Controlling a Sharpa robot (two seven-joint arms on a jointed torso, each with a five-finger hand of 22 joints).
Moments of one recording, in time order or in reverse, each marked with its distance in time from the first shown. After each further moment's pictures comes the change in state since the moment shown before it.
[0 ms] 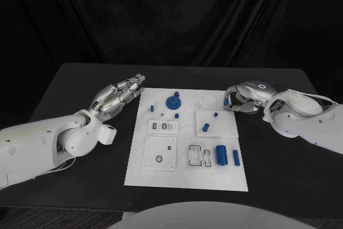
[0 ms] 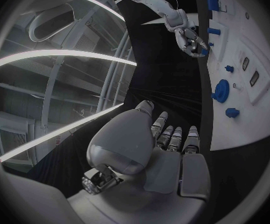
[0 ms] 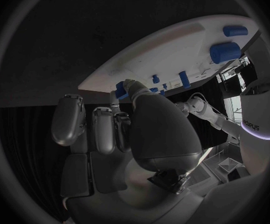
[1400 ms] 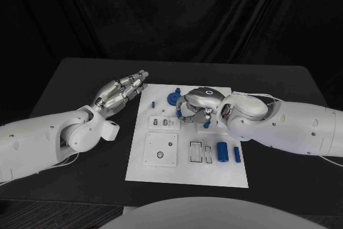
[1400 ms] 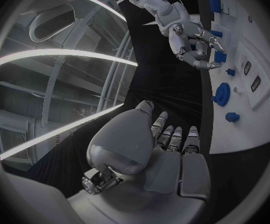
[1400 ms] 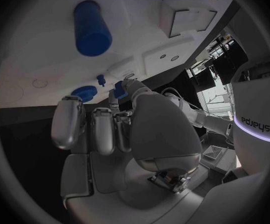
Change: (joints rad) left arm 0.000 0.013 0.000 0.005 0.000 0.001 0.000; left_hand 0.000 0.000 0.000 0.000 0.000 0.000 0.000 0.004 0.001 0.004 0.004 0.000 0.000 0.004 0.004 0.000 0.000 0.000 -0.004 0.004 0.000 0.000; right arm 0.000 0.256 0.001 0.135 -0.004 0.121 -0.080; right_hand 0.000 -0.007 0.024 -0.019 0.049 0.018 0.018 -0.017 -0.025 0.000 0.000 0.000 0.000 0.000 0.000 0.009 0.000 0.000 0.005 -0.005 0.037 0.000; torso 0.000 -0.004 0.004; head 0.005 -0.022
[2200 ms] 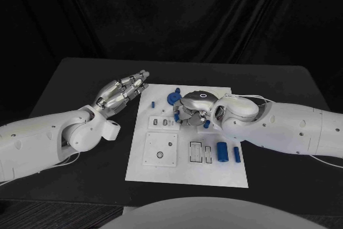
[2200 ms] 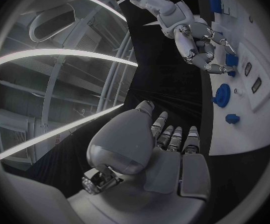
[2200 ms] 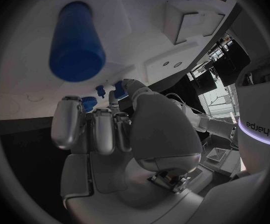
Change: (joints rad) left arm 0.000 0.010 0.000 -0.008 0.000 0.005 0.000; left_hand 0.000 0.000 0.007 -0.001 0.000 0.000 0.000 0.000 0.000 0.000 0.000 0.000 0.000 0.000 0.000 0.000 0.001 0.000 0.000 0.000 0.000 0.000; right arm -0.018 0.052 0.001 -0.047 -0.007 0.048 -0.024; right_hand -0.007 -0.007 0.009 -0.010 0.000 0.000 0.000 -0.020 -0.010 0.000 0.000 0.000 0.000 0.000 0.000 0.000 0.000 0.000 0.000 0.000 0.000 0.000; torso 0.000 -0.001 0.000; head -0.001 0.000
